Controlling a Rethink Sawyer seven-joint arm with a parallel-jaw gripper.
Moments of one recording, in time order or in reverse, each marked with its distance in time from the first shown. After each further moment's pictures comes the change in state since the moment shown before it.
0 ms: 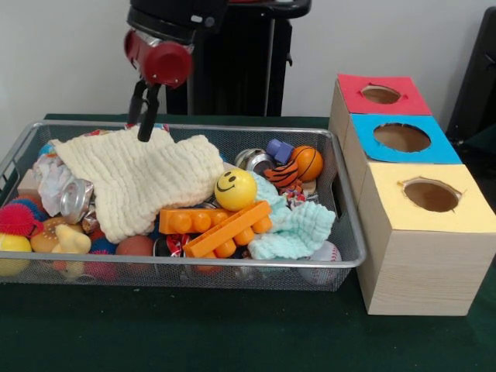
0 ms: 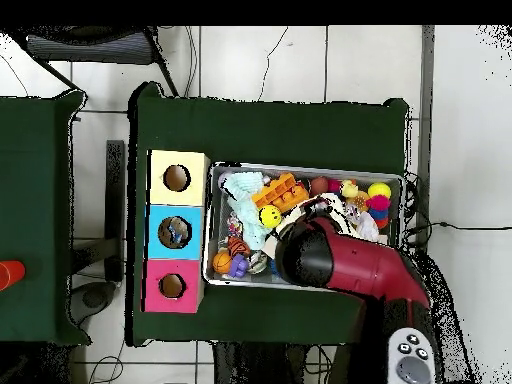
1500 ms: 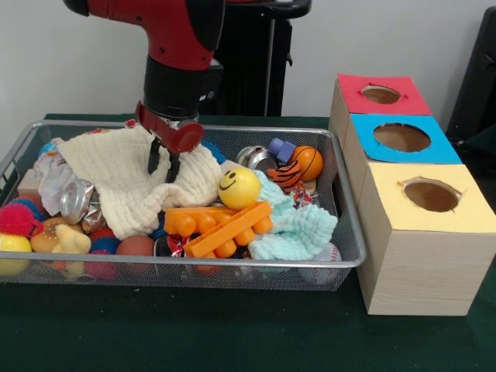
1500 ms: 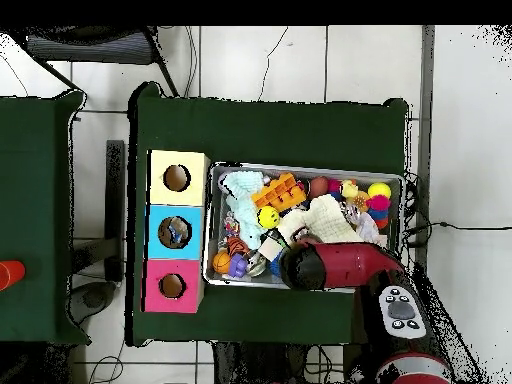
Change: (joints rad) arm -0.128 0.197 0.168 -0.008 -0.329 -0.005 -0.004
